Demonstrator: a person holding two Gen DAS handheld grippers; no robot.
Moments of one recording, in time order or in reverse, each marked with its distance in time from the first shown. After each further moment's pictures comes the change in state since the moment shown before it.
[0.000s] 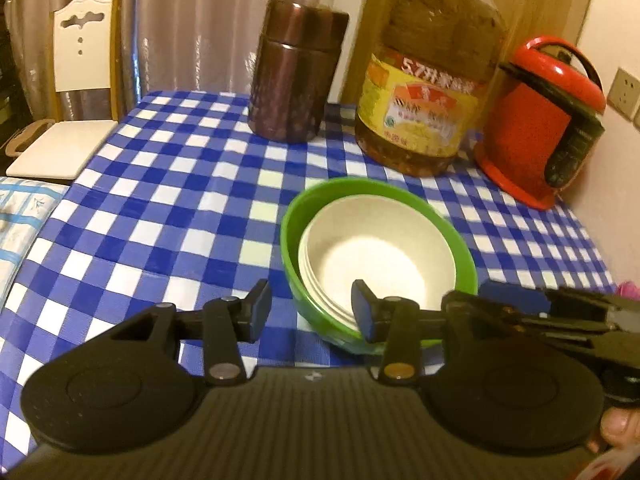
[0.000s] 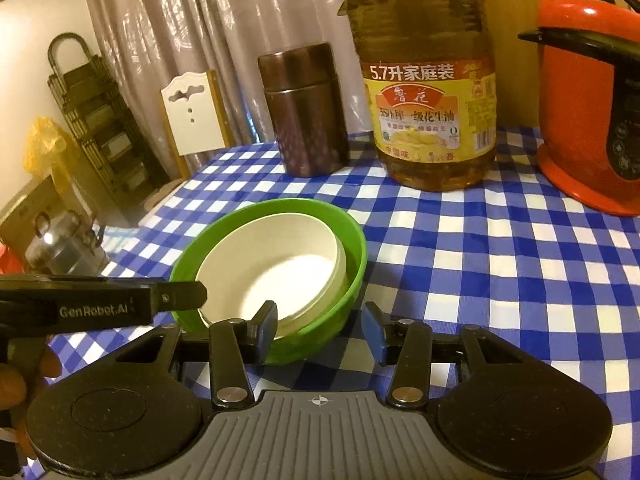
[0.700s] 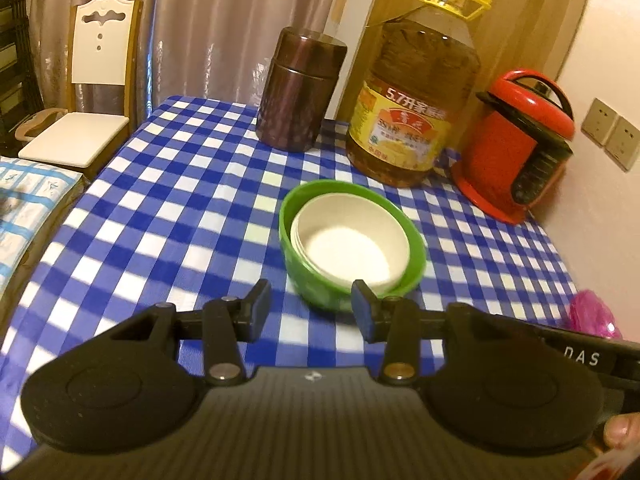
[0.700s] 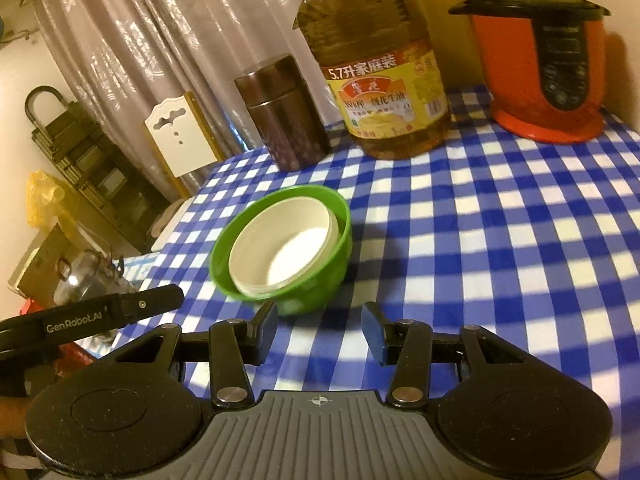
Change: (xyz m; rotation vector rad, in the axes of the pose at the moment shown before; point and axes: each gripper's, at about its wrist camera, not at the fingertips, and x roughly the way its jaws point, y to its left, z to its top) left arm -0.085 -0.010 -0.025 -0.059 -0.031 -0.019; right arm -0.081 0.002 -0.016 0.215 0.030 0.015
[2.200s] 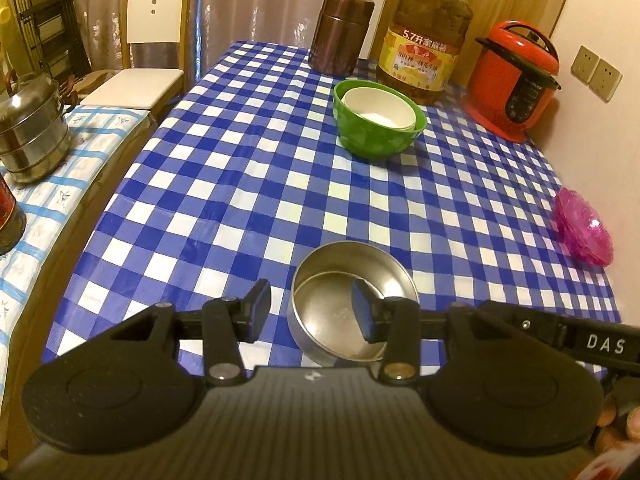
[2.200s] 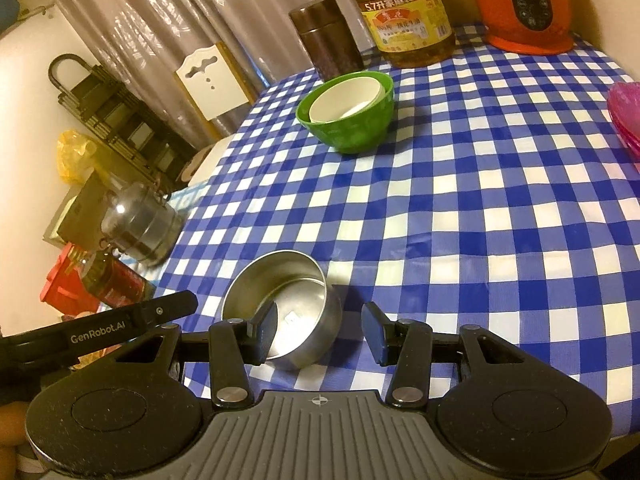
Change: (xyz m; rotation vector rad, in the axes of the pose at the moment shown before) left arm -0.160 0.009 -0.131 -0.023 0.117 0.113; right arm -0.123 0.066 -0.137 0.033 0.137 0.048
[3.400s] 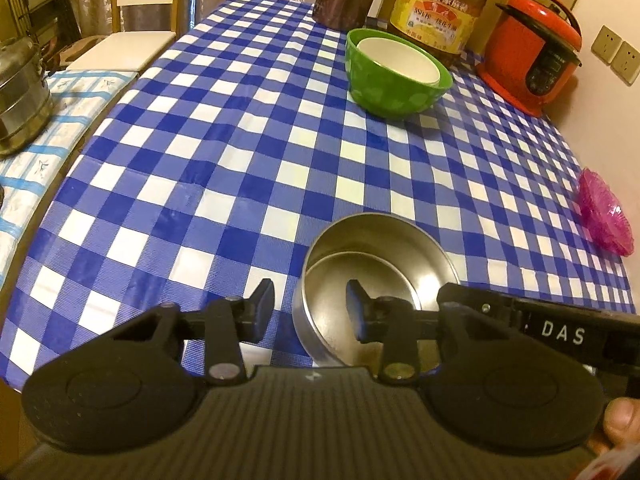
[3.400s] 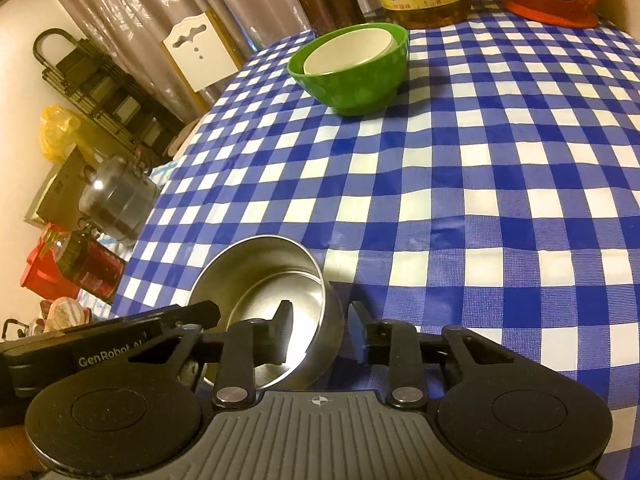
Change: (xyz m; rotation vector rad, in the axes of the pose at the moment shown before) left arm 0.069 0.007 -0.005 -0.020 0.098 -0.015; right arm 0.078 -0.001 0.005 -0.011 0.077 -0.034
